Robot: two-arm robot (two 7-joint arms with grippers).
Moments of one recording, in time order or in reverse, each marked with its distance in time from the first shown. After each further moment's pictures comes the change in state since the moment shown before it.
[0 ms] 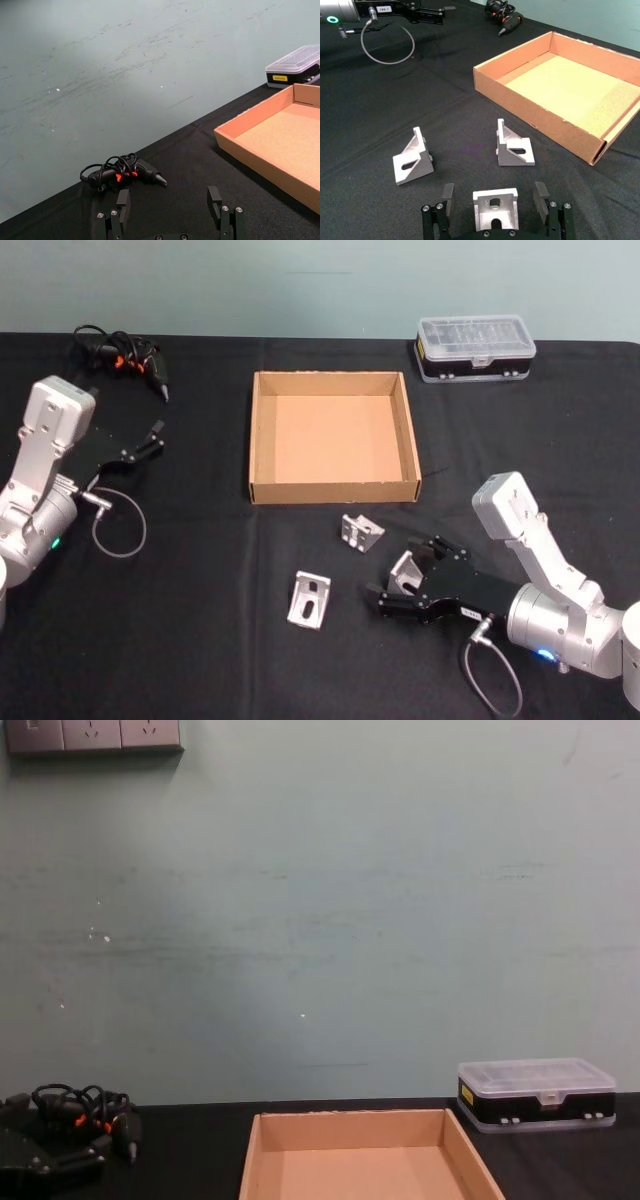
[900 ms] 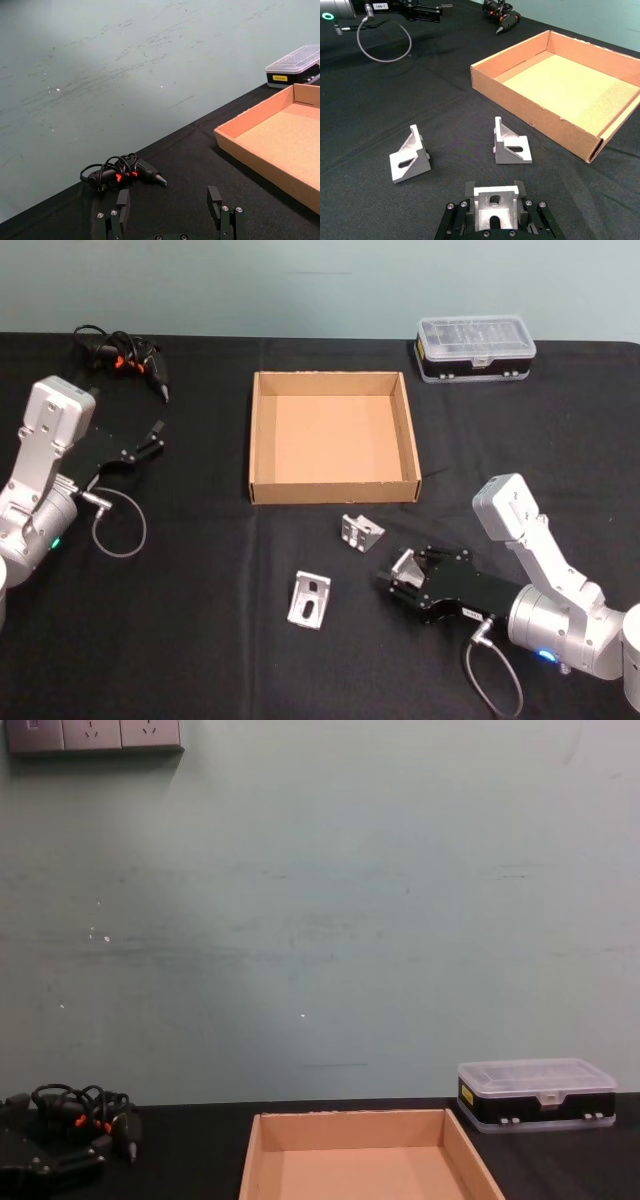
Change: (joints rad) left arm 0.000 0.000 0.000 0.000 0.000 0.000 0.000; right arm -0.007 -0.003 0.006 -0.002 -0.013 -0.001 -0.008
